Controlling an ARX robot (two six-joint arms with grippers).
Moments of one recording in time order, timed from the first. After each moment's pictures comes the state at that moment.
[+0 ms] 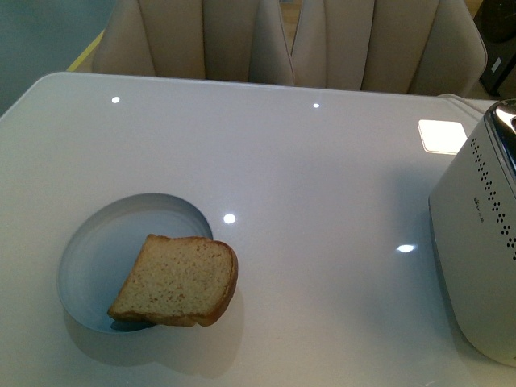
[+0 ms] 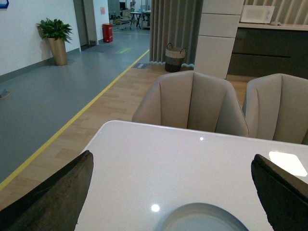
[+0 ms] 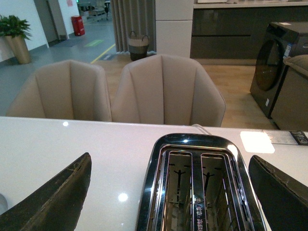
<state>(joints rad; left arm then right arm) 0.00 0.01 0.01 0.00 0.00 -0.01 0.00 0.00 0.02 0.00 0.00 0.01</state>
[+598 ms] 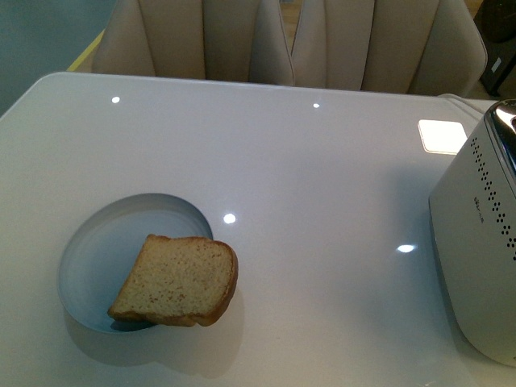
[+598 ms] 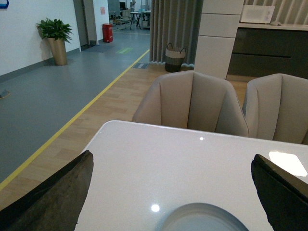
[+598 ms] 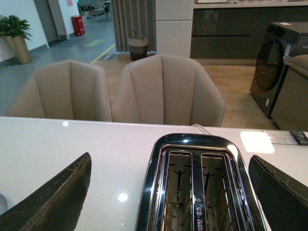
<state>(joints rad) 0.00 0.01 0.01 0.00 0.00 -0.01 0.00 0.00 0.02 0.00 0.00 0.01</state>
